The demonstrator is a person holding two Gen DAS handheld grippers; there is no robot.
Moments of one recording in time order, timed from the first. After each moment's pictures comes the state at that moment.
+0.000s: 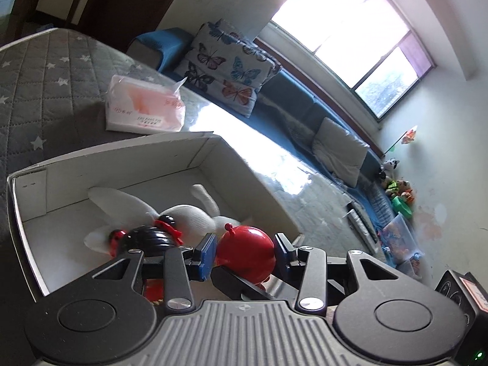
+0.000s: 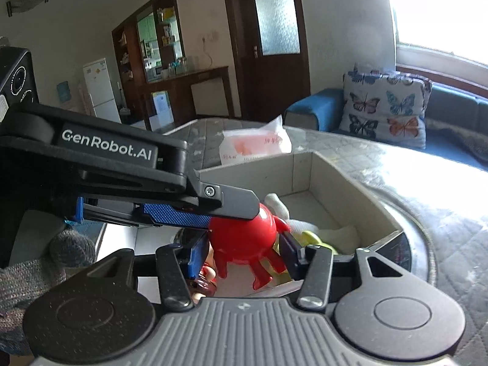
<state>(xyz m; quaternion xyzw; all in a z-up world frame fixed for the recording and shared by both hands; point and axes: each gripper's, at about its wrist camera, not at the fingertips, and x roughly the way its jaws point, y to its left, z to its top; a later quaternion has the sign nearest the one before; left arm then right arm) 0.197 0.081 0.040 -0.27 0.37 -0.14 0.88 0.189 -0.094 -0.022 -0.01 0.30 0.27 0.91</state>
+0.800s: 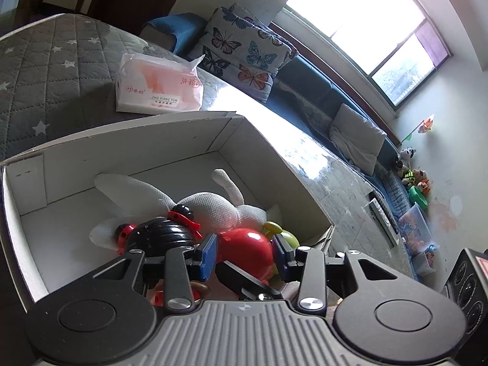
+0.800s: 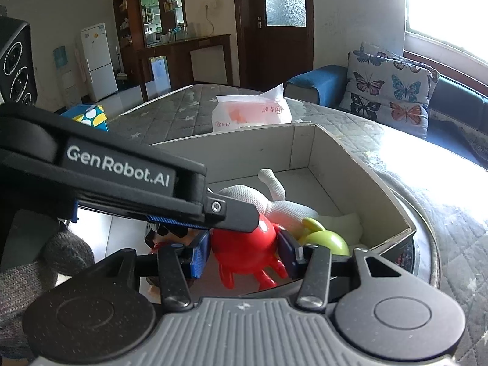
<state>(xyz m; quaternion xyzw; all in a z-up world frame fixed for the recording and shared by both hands) 0.210 0.079 0.019 -0.26 0.40 -0.12 0.87 0.213 -0.073 -0.043 -0.06 0.35 0.26 0.90</state>
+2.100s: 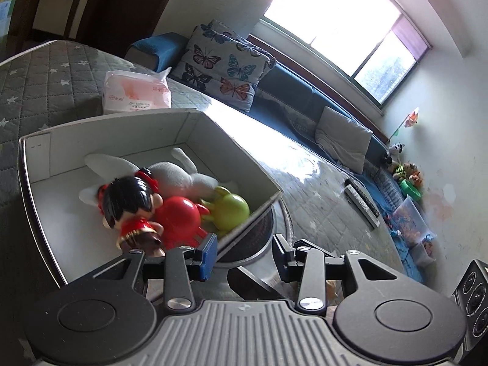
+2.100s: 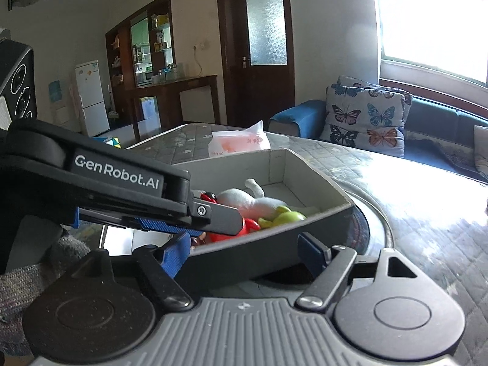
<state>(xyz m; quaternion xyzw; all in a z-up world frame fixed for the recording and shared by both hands) 0.131 0.029 0.048 -0.22 0.36 -0.13 0.90 0.118 -0.129 -0.012 -0.03 0.27 0.24 0.93</state>
